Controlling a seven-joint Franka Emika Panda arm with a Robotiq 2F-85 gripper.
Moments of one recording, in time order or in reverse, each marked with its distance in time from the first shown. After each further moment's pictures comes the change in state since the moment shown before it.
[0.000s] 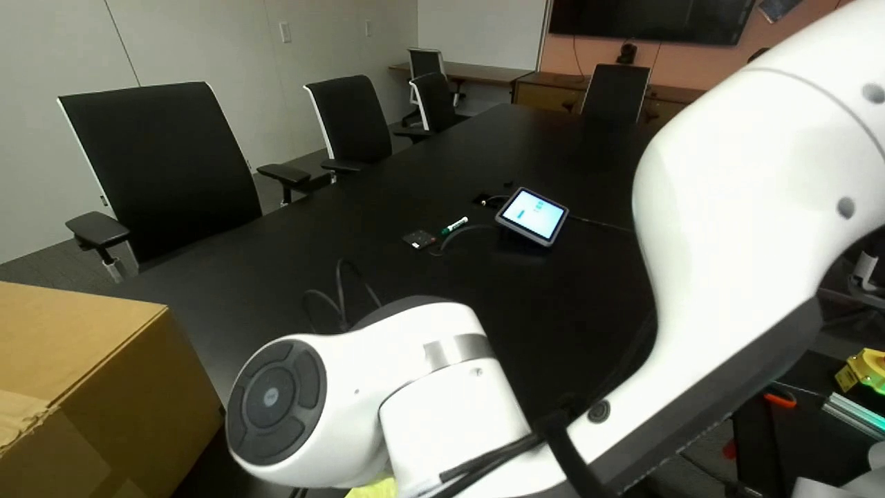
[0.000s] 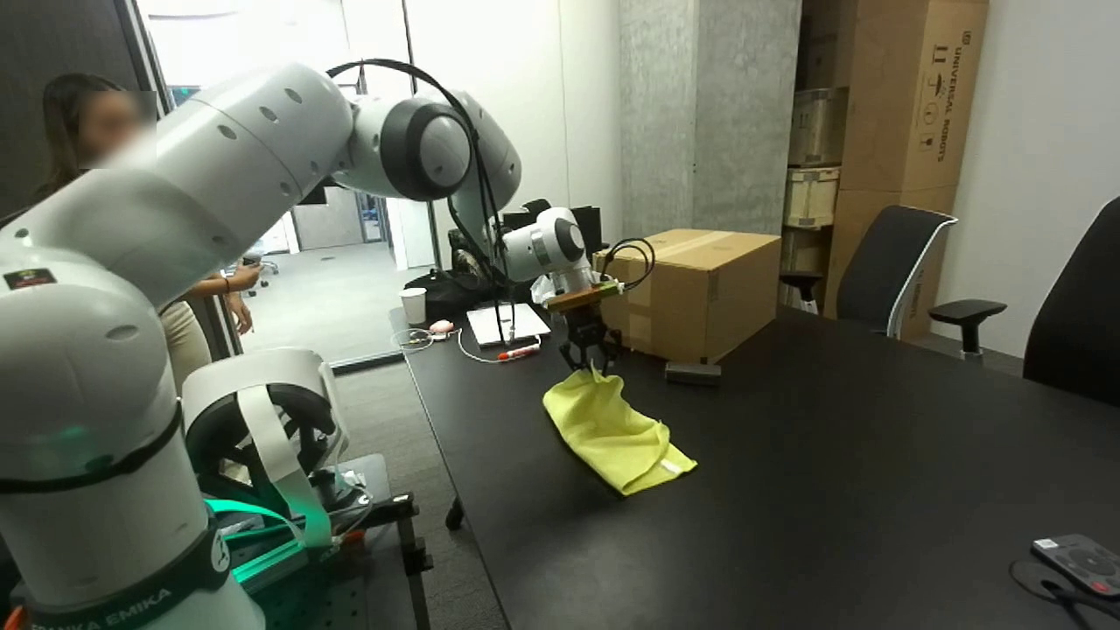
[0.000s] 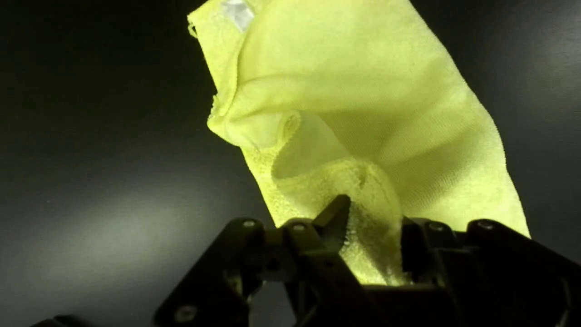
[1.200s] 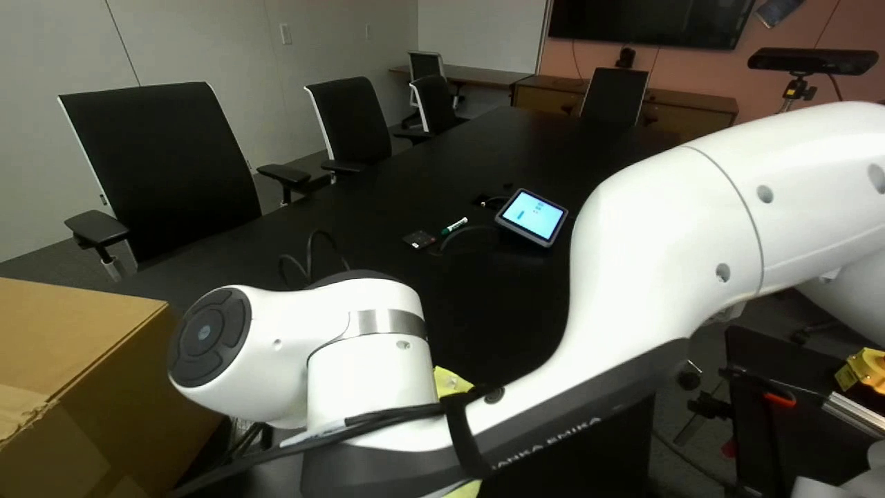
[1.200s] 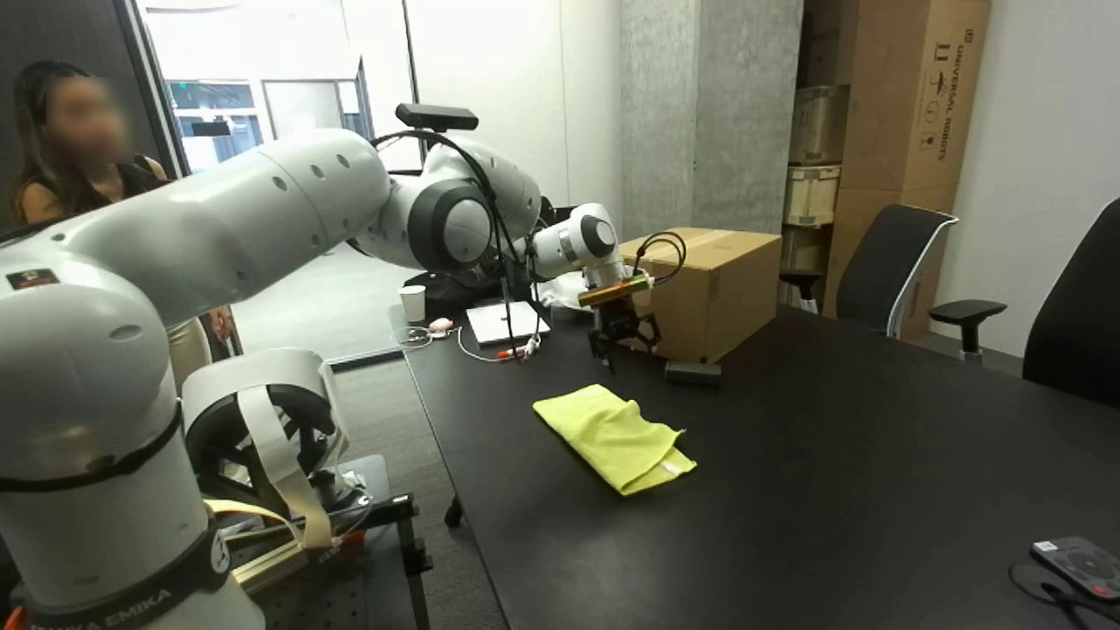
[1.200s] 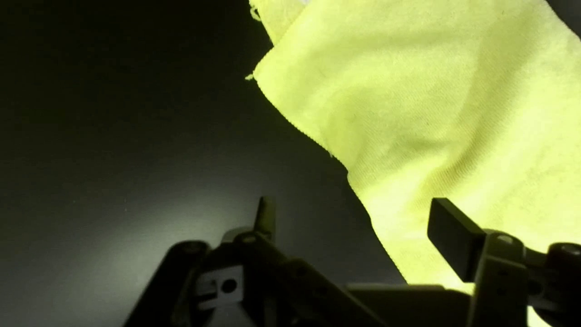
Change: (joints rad) arm 0.008 0.269 -0.063 0.509 0.072 -0.192 -0.042
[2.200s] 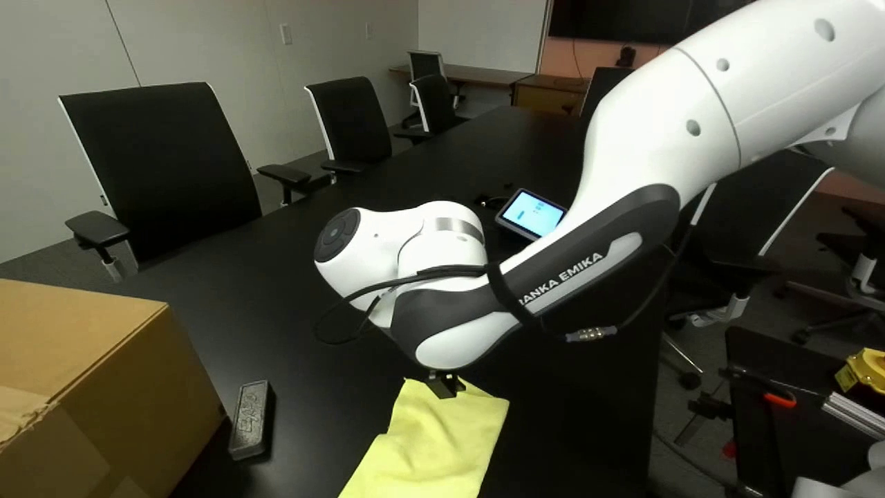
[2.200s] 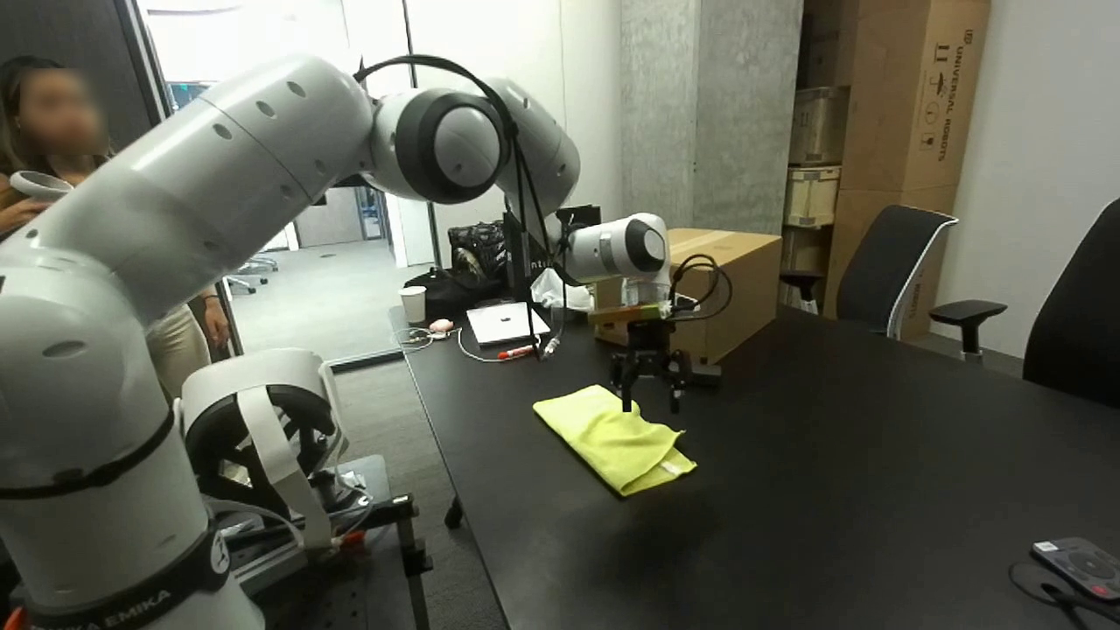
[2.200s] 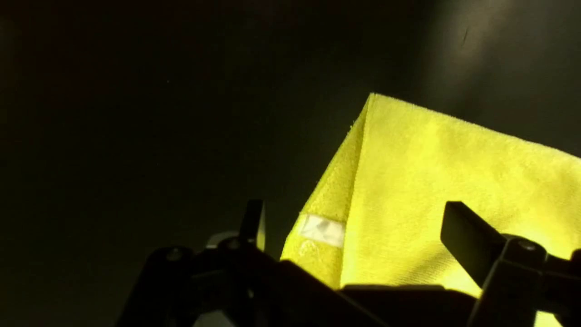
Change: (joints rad) arm -0.214 -0.277 0.012 -0.491 0.095 -0.010 0.377
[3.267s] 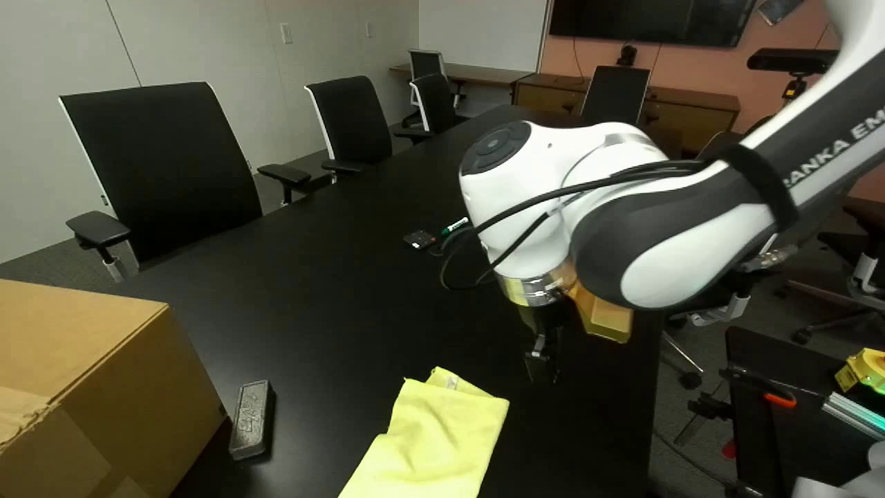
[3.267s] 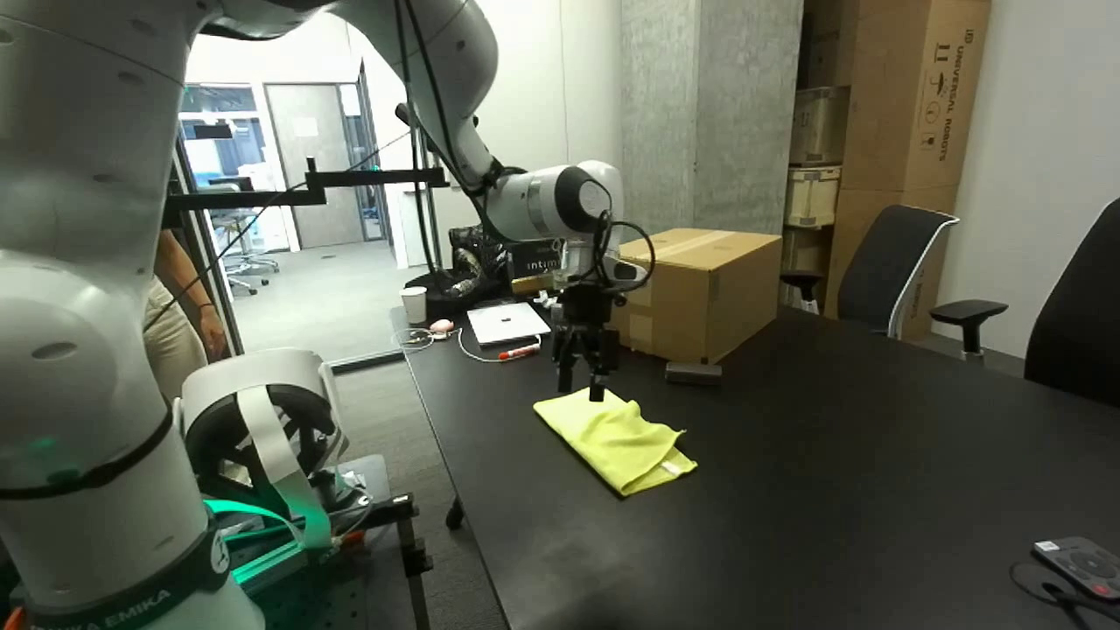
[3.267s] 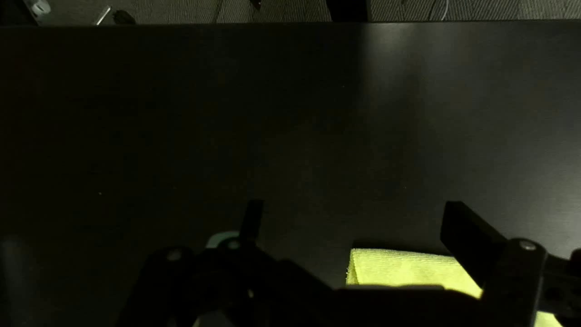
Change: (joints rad) arm -0.028 -0.590 -0.014 -0.767 0.148 0.222 0.333
